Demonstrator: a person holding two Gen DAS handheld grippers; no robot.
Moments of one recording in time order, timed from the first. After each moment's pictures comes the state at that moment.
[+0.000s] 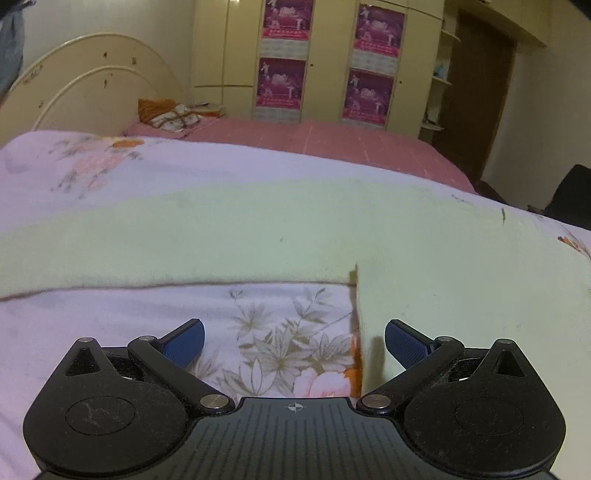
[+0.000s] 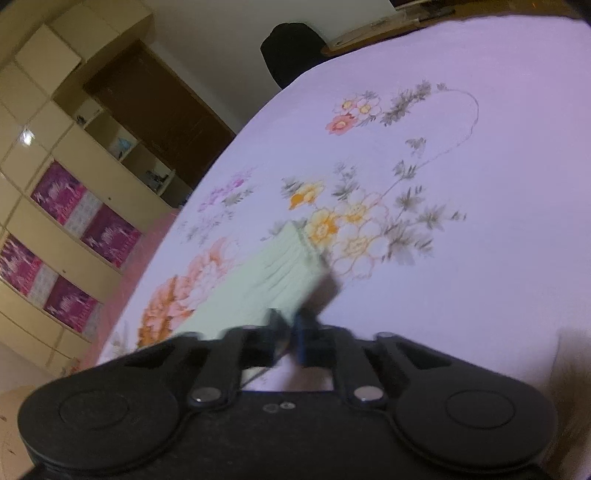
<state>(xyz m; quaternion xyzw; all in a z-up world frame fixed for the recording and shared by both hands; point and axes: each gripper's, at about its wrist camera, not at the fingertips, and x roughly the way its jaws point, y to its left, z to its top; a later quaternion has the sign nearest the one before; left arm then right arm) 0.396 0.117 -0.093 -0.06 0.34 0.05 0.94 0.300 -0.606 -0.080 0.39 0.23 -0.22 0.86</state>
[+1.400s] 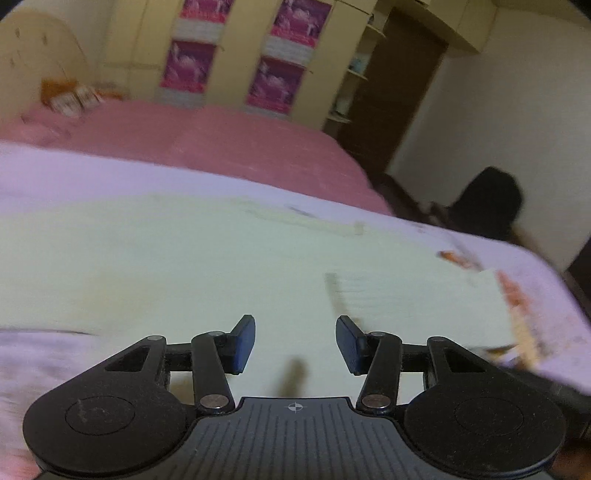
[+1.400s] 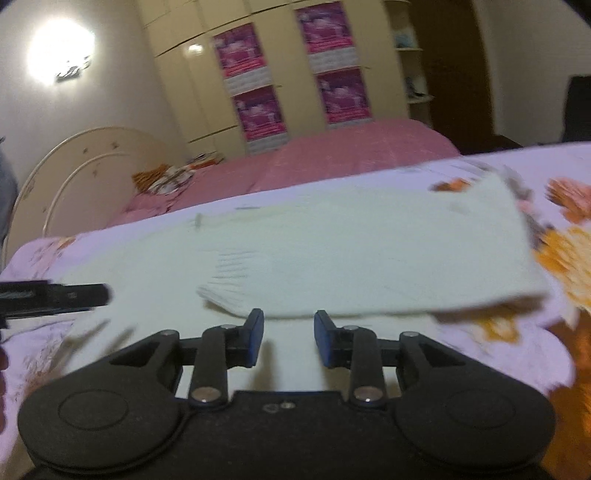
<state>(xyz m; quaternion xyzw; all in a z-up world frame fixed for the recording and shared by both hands) 0.463 0.002 -0.072 -0.14 0.35 -0.12 0.92 0.374 -0.255 -0.042 0.10 0.32 0.12 0.93</state>
